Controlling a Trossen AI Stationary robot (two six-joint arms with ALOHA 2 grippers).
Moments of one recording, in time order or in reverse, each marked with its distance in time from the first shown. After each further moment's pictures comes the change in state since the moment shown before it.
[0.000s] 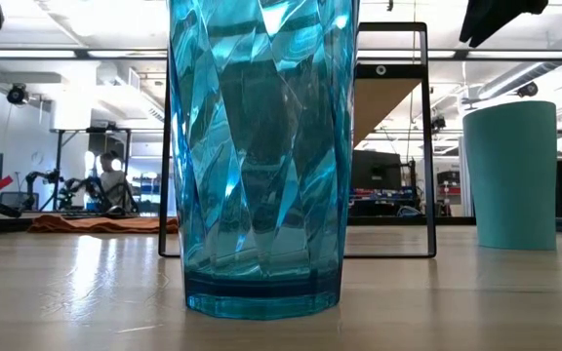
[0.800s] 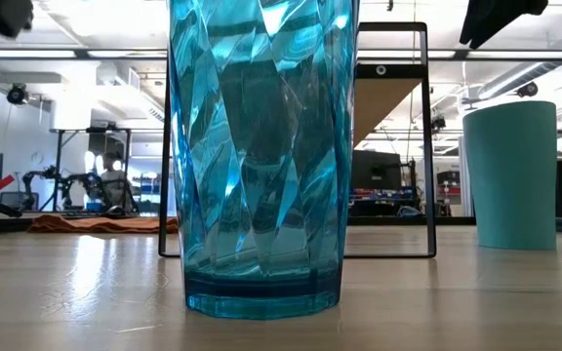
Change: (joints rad) left arm -0.061 0.154 -0.128 0.085 -0.007 0.004; right arm 0.000 0.000 -0.008 0.000 0.000 -0.004
